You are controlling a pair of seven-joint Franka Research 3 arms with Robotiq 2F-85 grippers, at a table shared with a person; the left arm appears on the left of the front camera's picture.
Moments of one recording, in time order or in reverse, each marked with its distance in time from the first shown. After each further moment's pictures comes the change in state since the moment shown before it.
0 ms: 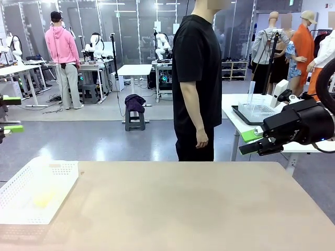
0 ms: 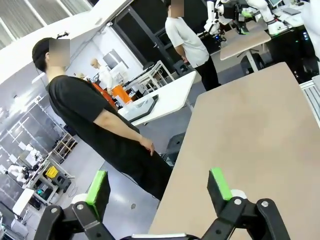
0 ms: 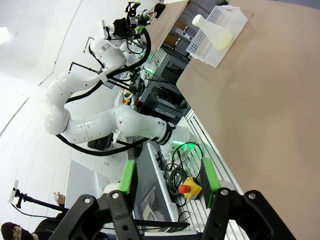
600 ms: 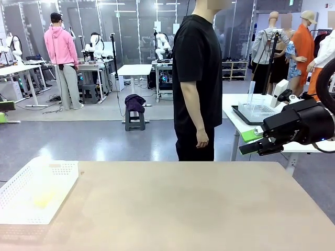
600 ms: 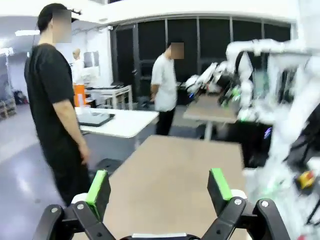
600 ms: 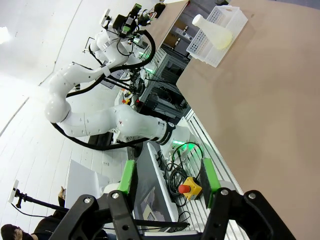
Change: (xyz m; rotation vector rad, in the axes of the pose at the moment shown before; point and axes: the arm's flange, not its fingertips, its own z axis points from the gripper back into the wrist) left arm -0.019 0.017 0.028 -0.132 -0.191 0.645; right arm 0.000 0.000 0.000 0.000 0.000 0.000
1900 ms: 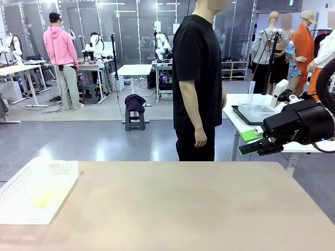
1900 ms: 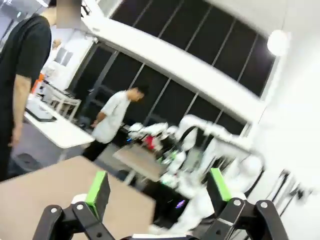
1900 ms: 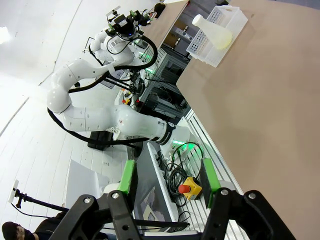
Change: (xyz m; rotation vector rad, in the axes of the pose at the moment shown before) left arm -0.004 -0.003 0.028 -0.160 -0.233 0.587; right arm 0.000 0.000 0.000 0.000 0.000 0.000
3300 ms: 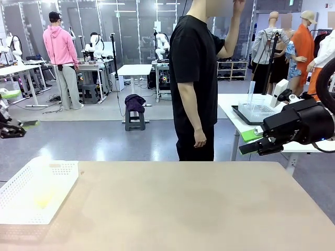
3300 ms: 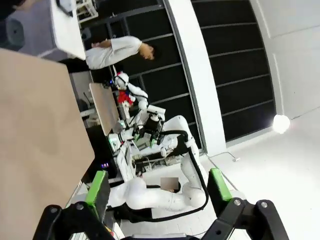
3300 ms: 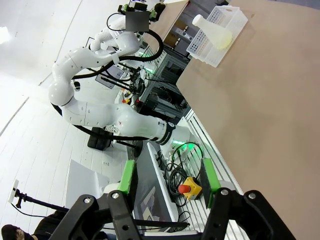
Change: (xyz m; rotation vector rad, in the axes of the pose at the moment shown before) left arm -0.005 0.071 -0.071 0.113 0.194 0.744; right arm 0.000 0.000 0.000 0.000 0.000 0.001
